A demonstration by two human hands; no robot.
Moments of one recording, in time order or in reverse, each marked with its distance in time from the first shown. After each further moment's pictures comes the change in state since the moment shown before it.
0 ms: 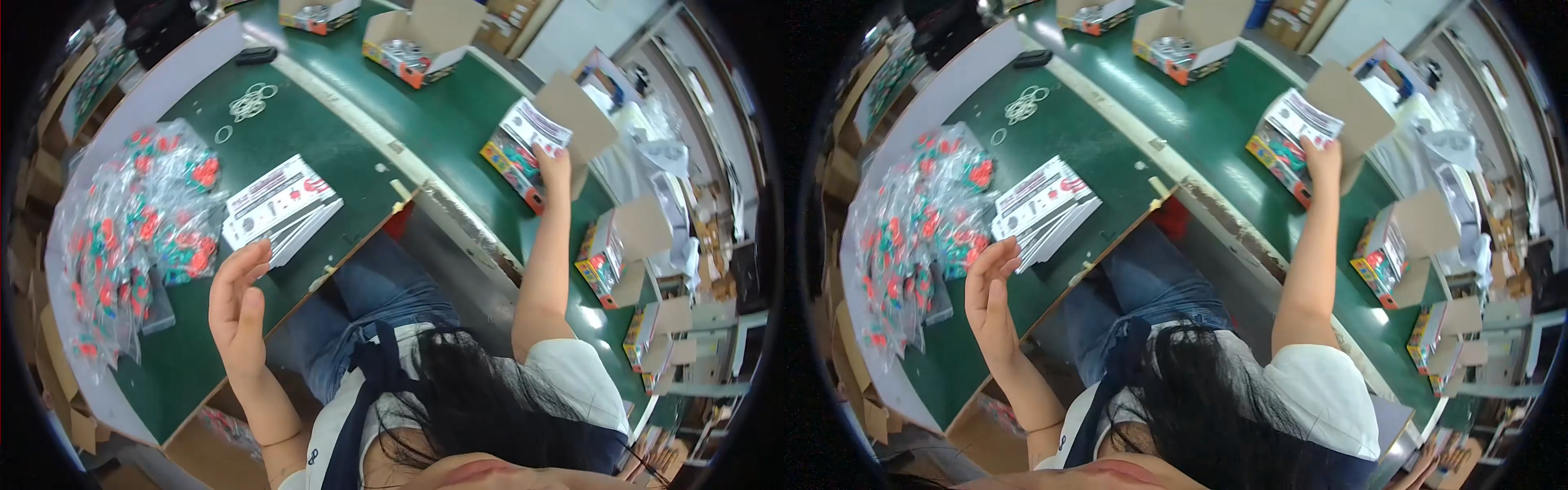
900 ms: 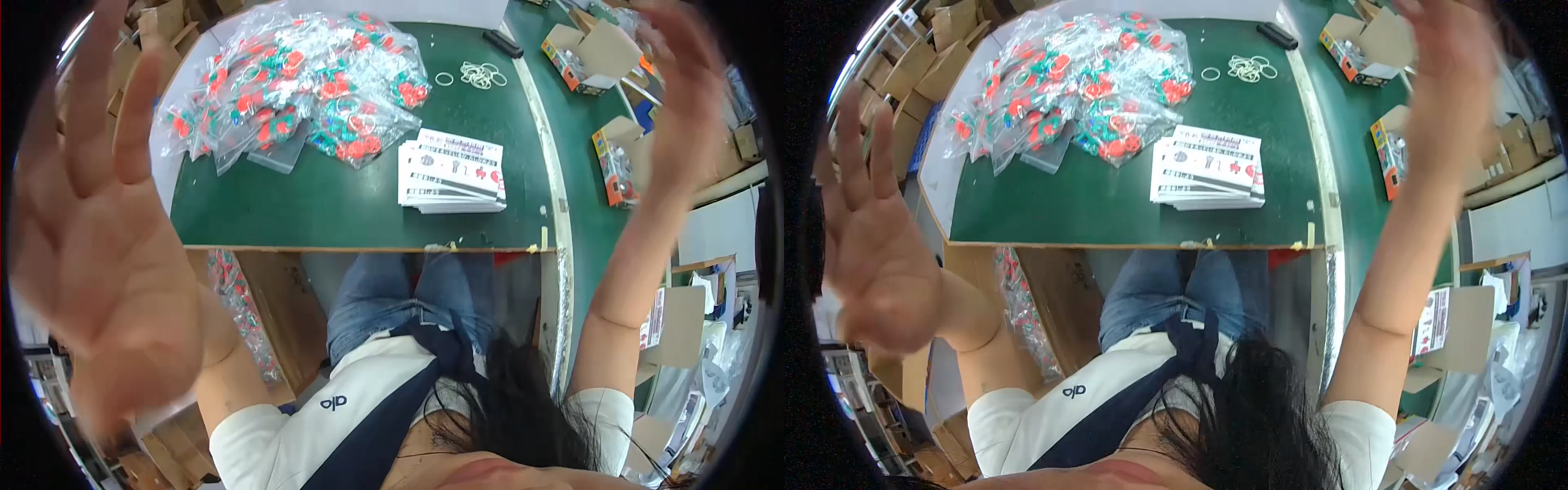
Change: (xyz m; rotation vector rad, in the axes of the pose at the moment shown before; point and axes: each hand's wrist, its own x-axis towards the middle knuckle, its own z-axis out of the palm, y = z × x) left_hand 0.001 0.159 -0.018 0.765 0.429 0.848; right_hand -0.104 -0.386 0.049 0.670 -0.109 -1.556
